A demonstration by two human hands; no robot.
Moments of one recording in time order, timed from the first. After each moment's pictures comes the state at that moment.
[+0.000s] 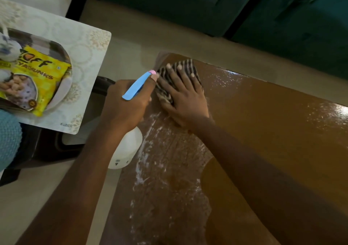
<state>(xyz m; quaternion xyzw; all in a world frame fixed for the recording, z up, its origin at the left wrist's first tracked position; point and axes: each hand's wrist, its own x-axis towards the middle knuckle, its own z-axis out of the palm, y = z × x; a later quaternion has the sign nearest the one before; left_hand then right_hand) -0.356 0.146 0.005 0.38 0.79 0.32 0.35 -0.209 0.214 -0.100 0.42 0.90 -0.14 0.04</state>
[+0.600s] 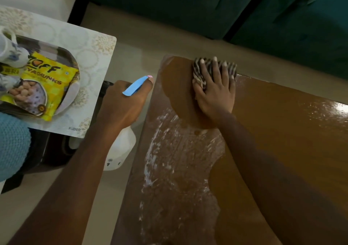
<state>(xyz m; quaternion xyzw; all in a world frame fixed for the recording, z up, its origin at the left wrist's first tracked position) -0.387 0.151 -0.006 0.35 0.83 0.25 0.36 -0.178 0.241 -0.095 0.62 0.77 -0.16 0.02</state>
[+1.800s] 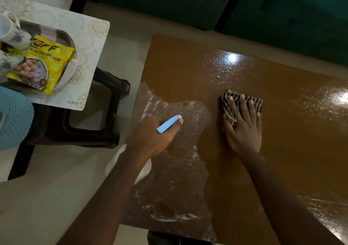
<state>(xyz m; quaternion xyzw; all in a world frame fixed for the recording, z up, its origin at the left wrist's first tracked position) -0.285 0.037 -0.014 0.41 0.76 0.15 0.47 -0.023 0.095 -0.089 0.66 0.73 -0.18 0.03</state>
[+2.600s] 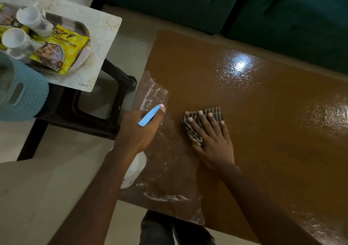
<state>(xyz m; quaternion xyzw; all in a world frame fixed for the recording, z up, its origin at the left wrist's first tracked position) -0.271 -0.012 0.013 0.32 0.81 0.27 0.40 -0.036 0.019 -0.097 0.47 0.87 -0.14 0.07</state>
